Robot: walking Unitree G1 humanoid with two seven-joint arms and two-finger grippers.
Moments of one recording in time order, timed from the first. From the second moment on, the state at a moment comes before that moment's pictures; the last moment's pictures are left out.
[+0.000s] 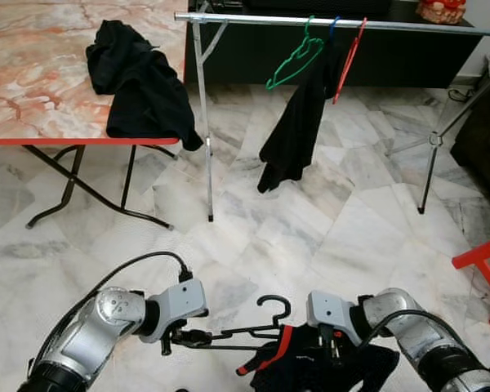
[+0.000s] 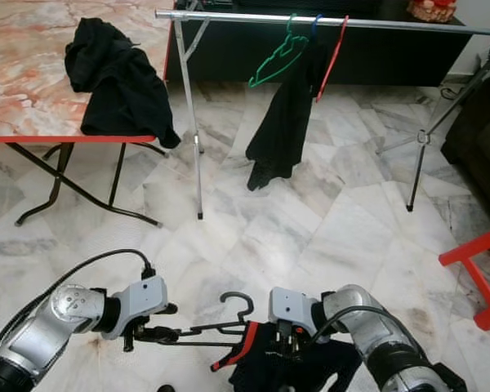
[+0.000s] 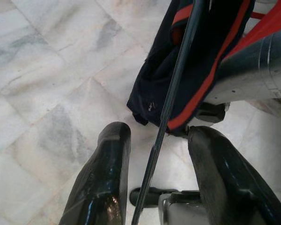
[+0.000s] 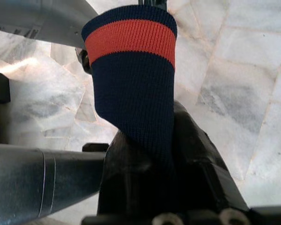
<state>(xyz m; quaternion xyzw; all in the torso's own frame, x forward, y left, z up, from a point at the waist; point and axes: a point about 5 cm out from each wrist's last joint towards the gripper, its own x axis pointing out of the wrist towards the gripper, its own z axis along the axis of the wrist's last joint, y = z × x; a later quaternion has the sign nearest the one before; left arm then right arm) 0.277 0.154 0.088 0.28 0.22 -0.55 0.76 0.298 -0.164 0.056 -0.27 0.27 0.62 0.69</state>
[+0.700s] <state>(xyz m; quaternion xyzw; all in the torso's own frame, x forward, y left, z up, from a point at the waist) 0.276 0.124 0.080 0.25 0.21 -0.54 0.78 0.304 -0.143 0.065 -0.24 0.23 0.64 0.70</state>
